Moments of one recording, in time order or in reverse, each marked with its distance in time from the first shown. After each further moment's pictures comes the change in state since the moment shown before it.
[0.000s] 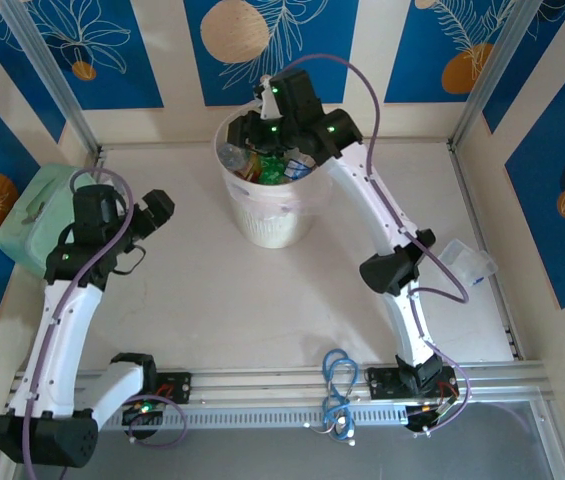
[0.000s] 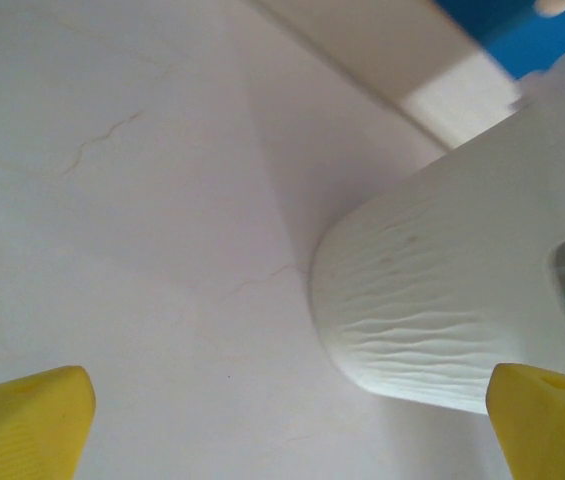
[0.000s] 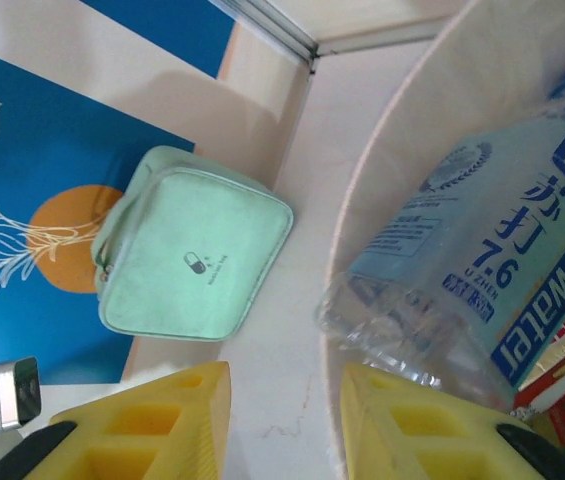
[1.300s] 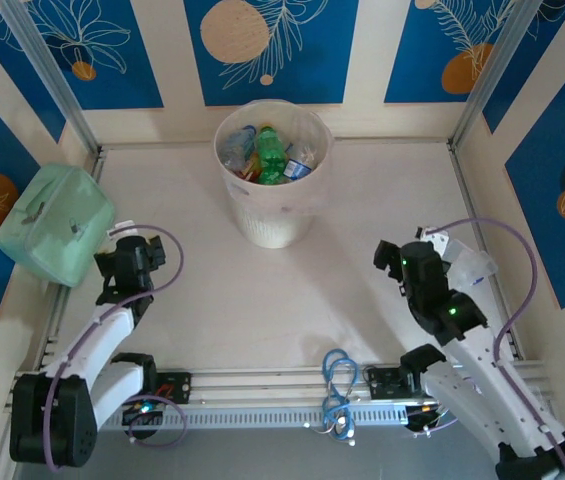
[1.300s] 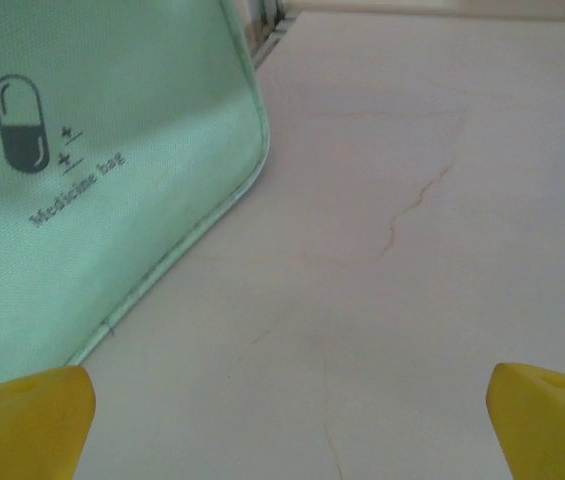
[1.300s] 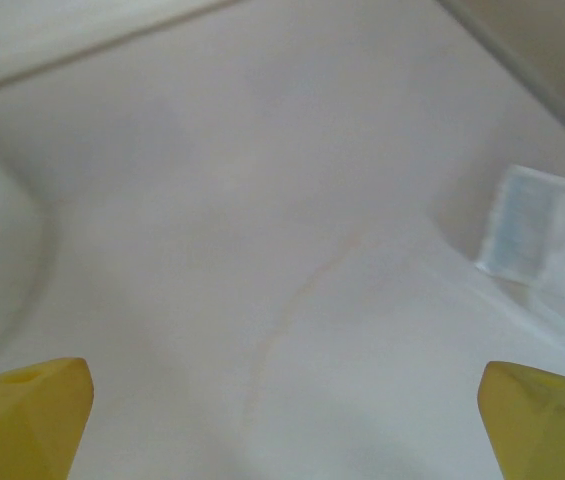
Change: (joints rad) left arm -0.009 0.011 -0.715 0.906 -0.584 0.531; right arm -0.263 -1.584 -2.109 0.425 0.884 -0.177
